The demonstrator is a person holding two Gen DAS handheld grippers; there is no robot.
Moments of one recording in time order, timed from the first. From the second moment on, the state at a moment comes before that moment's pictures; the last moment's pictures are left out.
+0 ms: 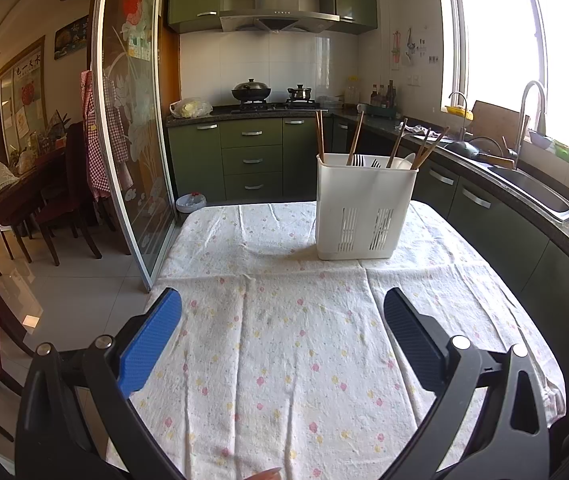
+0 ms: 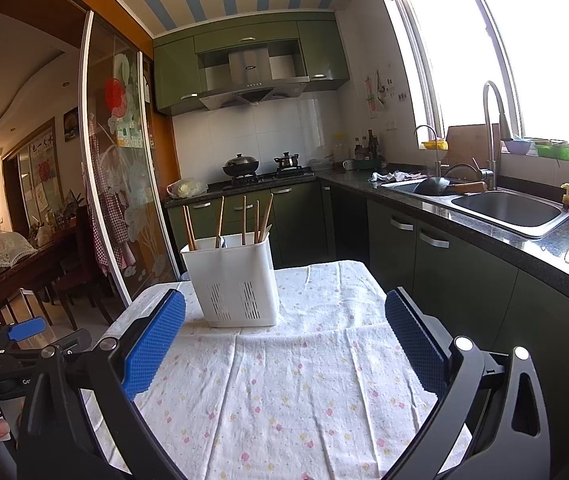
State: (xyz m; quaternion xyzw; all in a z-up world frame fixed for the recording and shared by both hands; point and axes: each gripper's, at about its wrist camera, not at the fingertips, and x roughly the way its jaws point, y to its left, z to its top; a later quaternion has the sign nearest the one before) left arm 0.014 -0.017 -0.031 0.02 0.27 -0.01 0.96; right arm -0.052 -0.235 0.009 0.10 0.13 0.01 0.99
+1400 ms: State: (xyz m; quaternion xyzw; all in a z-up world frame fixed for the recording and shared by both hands) left arm 0.025 -0.012 -0.040 0.02 0.28 -0.02 0.96; right arm -0.055 -0.229 0.003 0.10 0.14 0.01 0.99
